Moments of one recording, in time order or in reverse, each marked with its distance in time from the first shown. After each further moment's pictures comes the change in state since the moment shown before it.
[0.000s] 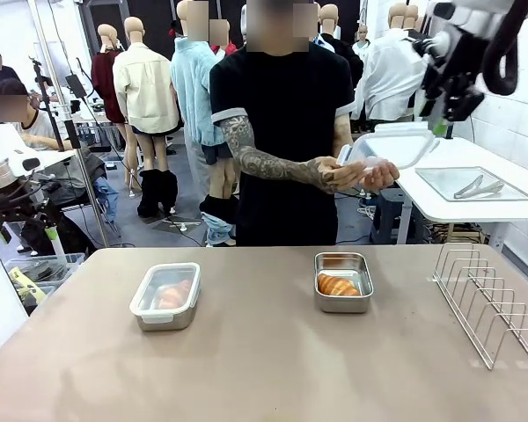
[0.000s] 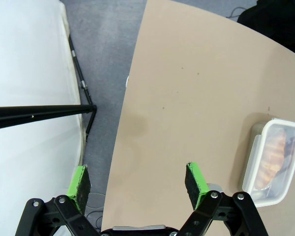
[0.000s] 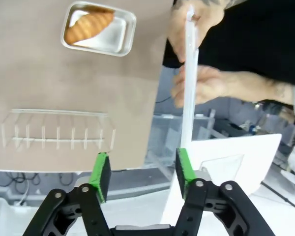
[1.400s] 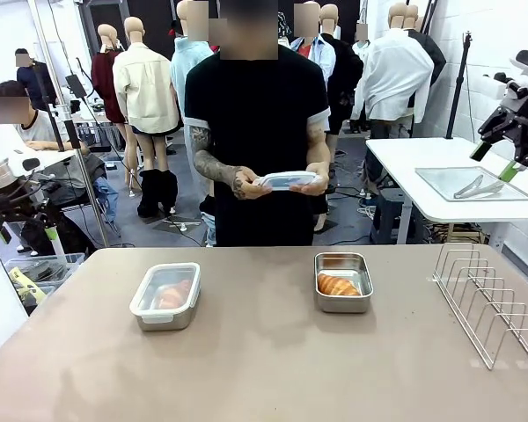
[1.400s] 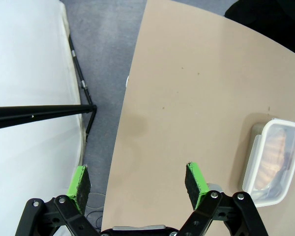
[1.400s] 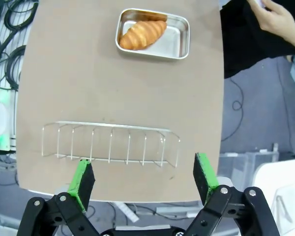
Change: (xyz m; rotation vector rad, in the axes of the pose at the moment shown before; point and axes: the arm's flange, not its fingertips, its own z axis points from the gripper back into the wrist) left arm 0.000 0.000 0.000 0.000 0.000 0.000; right arm -0.136 0.043 -0.068 0.248 -0.317 -0.181
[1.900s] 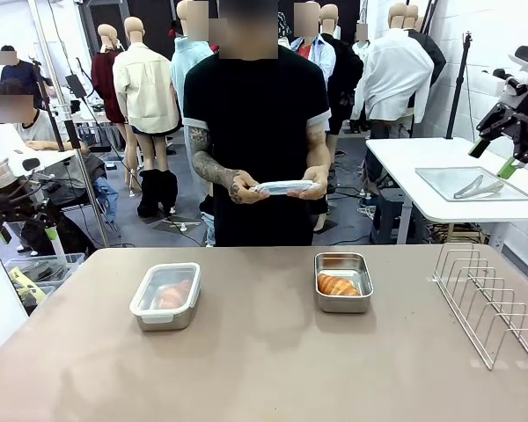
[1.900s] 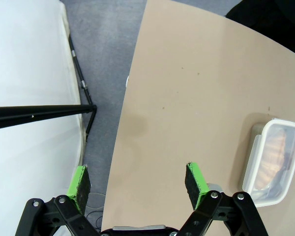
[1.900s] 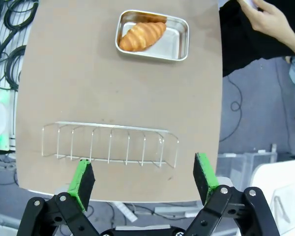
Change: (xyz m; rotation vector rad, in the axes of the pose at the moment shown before) left arm 0.000 0.000 0.000 0.000 0.000 0.000; right arm 0.003 0.001 0.002 -0.004 0.002 0.006
